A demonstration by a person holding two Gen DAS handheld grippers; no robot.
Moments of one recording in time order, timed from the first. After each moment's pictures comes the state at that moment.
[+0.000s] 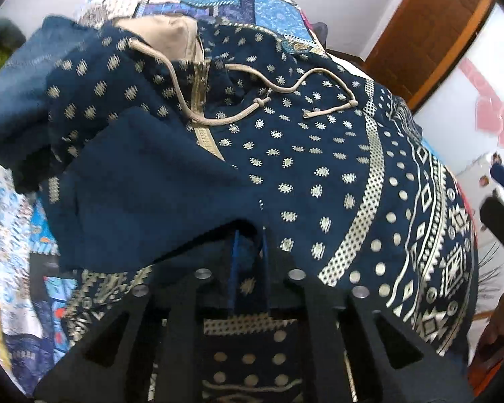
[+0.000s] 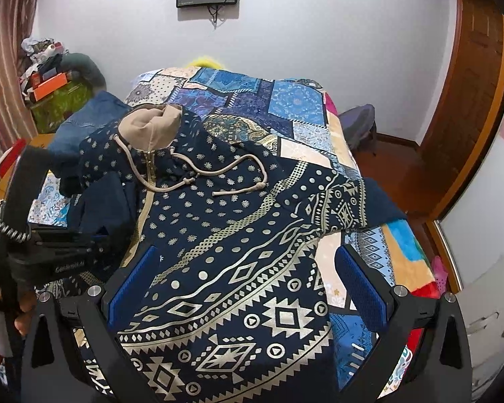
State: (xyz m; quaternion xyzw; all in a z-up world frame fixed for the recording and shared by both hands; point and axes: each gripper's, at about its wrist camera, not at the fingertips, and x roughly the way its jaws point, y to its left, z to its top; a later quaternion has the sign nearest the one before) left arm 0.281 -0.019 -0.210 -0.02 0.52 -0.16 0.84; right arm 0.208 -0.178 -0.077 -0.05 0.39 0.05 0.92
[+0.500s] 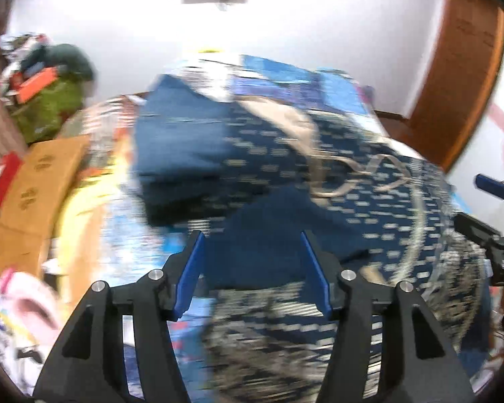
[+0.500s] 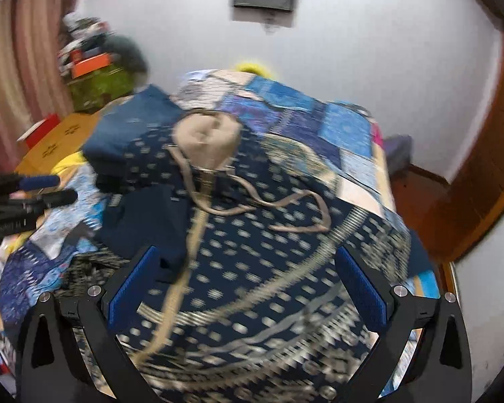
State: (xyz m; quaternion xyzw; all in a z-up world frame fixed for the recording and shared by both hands) left arm 0.250 0.112 -0.131 -0.01 0.41 -0.03 0.91; right arm 0.233 -0.097 -0.056 -0.12 0.38 0.16 0.91
